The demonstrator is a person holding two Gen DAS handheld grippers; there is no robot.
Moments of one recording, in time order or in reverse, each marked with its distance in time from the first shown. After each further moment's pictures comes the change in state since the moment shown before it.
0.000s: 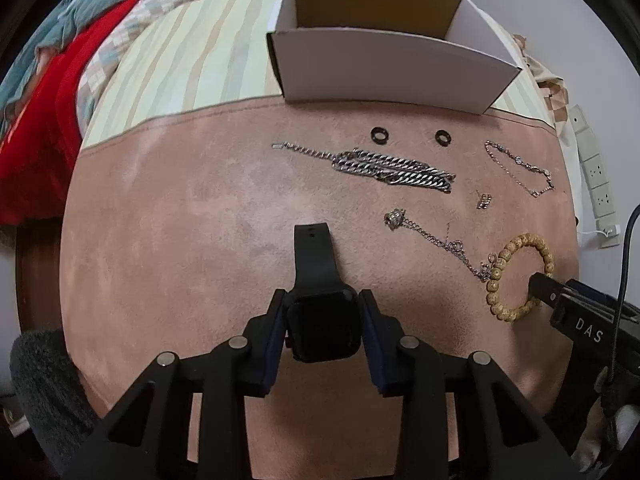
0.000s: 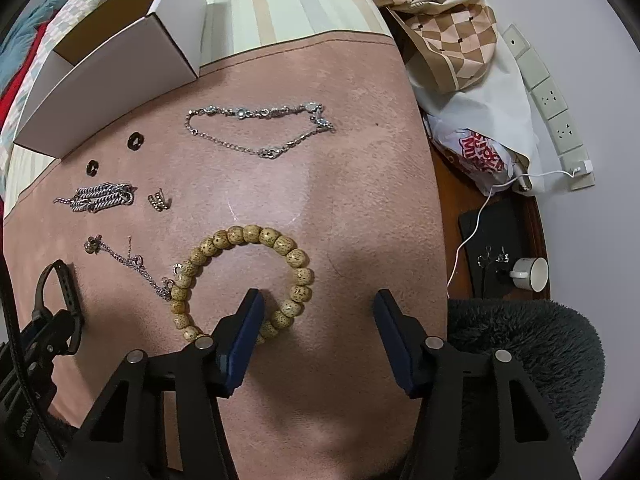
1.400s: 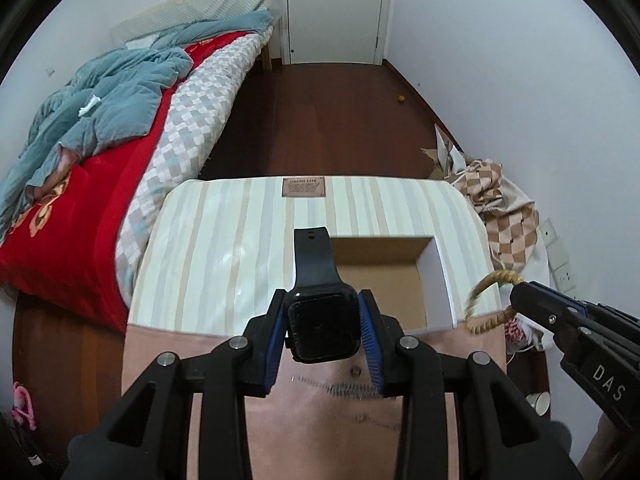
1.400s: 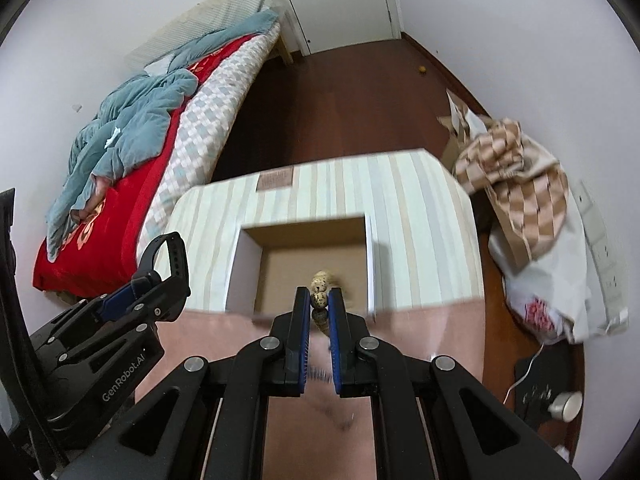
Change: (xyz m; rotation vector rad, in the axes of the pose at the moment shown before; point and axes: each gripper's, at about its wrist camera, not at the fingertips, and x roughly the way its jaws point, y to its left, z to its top) left arm -0.135 0.016 0.139 -0.030 -0.371 -0.053; right arm -0.205 0.074 0.103 -0.175 -0.409 0.326
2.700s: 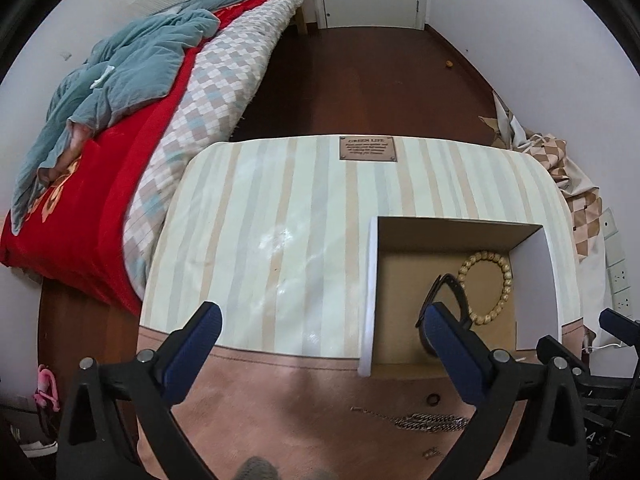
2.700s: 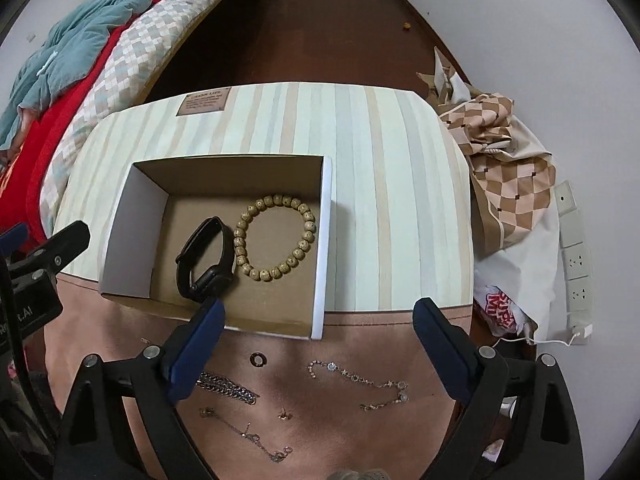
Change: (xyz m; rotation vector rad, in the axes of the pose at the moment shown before) left arm 0.084 0.039 -0.001 -0.018 0.111 0.173; right arm 0.133 -0.014 -0.007 -0.100 0.217 -0.241
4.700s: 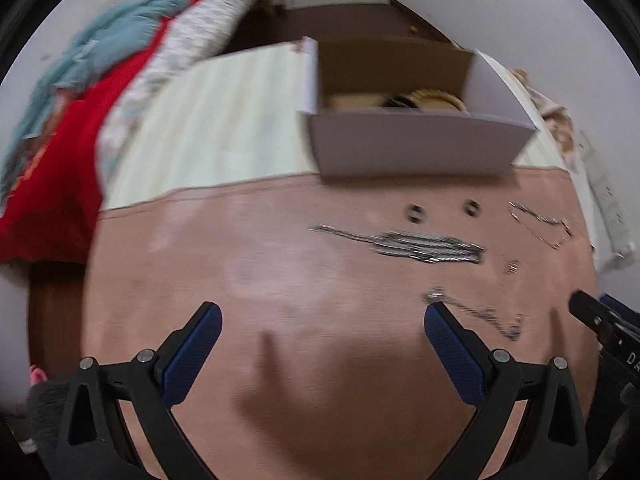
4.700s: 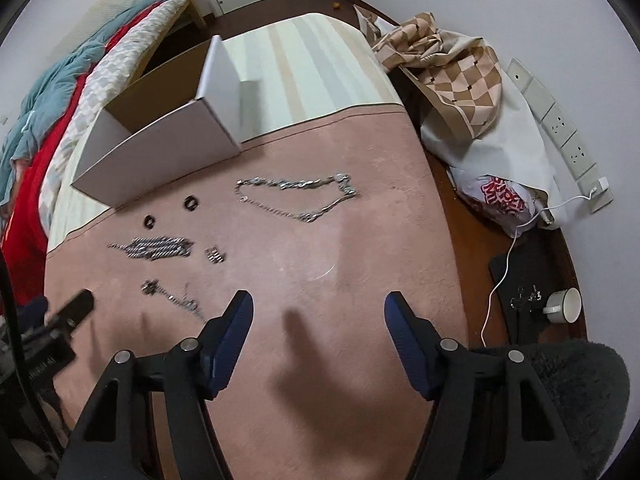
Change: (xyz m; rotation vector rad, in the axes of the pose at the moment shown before) left arm 0.009 -0.032 -0.152 0.102 0.057 -0.090; right arm 0.006 -0.062 -0.189 0.294 -0.041 0.058
